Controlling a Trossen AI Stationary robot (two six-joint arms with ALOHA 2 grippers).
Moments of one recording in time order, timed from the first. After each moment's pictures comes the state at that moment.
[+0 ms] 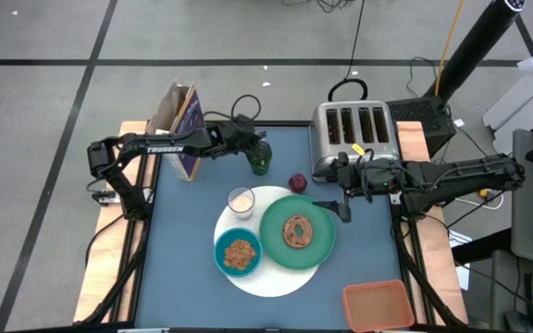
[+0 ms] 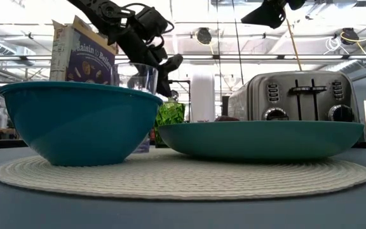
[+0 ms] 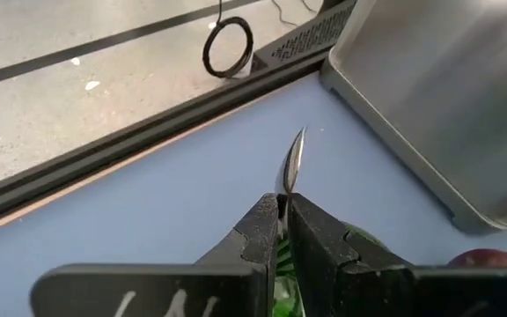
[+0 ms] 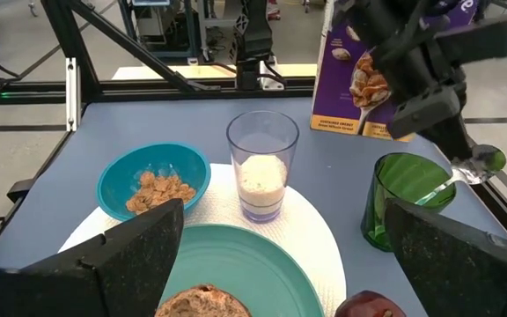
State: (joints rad) left arm 0.39 1.67 1.17 -0.20 -0.29 -0.48; right arm 0.09 0.93 0.79 -0.23 0.13 0.07
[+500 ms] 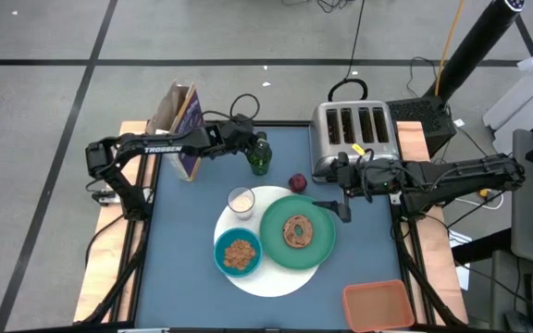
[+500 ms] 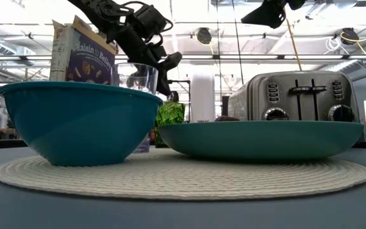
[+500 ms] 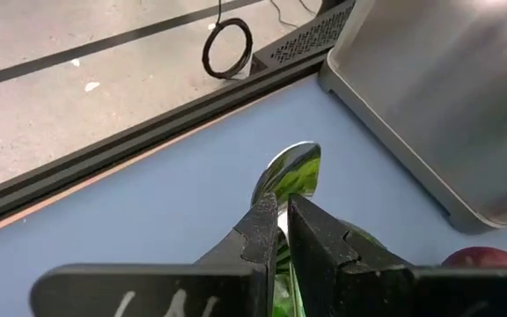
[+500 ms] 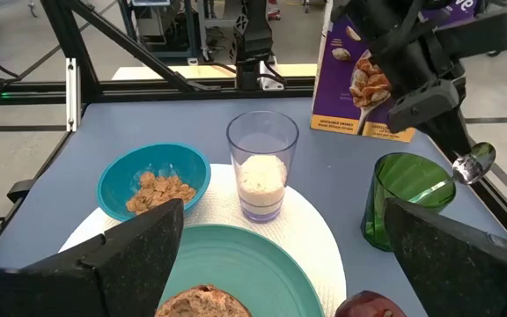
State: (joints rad) left arm 0.39 1.66 1.17 -0.21 -0.29 -0.48; right arm 0.09 0.93 0.79 -0.23 0.13 0.07
